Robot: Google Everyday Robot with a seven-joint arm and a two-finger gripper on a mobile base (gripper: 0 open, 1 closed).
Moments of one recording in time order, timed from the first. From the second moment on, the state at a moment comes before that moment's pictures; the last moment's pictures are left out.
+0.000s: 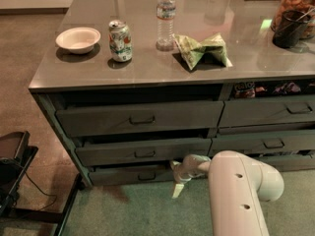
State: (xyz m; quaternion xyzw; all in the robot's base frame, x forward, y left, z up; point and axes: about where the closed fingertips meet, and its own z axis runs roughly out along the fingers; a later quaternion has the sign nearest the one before) arm 0.648 -0.098 0.154 -0.70 0.67 0.07 0.22
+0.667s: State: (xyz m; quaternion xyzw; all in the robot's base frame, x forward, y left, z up) arm 0.648 -0.098 0.154 -0.70 0.67 0.07 0.22
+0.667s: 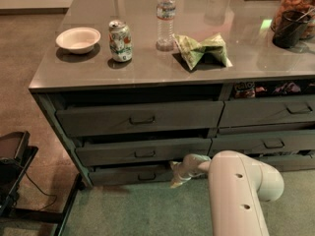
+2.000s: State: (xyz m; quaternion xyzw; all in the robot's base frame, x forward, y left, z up) arm 0.651 -0.098 0.171 -0.70 0.67 0.07 0.22
